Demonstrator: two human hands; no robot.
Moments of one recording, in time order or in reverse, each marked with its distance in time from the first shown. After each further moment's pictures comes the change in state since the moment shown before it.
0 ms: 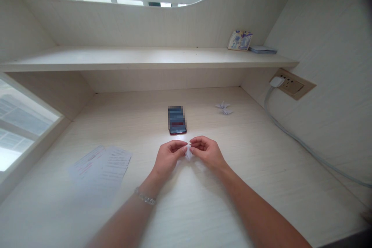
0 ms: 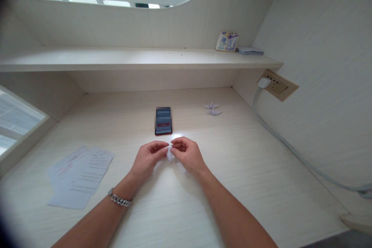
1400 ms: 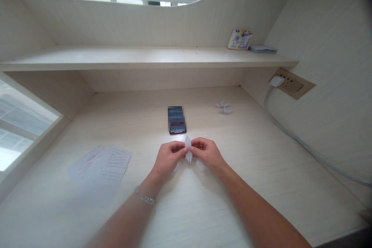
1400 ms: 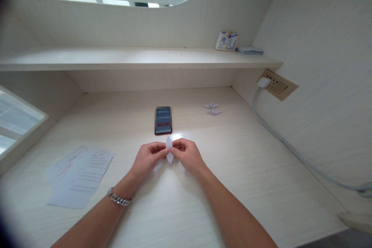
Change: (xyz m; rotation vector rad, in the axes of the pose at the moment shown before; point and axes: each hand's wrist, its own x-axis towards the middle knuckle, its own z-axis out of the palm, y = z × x) left_hand 0.000 0.003 -0.001 0.091 -0.100 -0.008; right_hand 0.001 0.003 0.001 0.053 -0.048 0.115
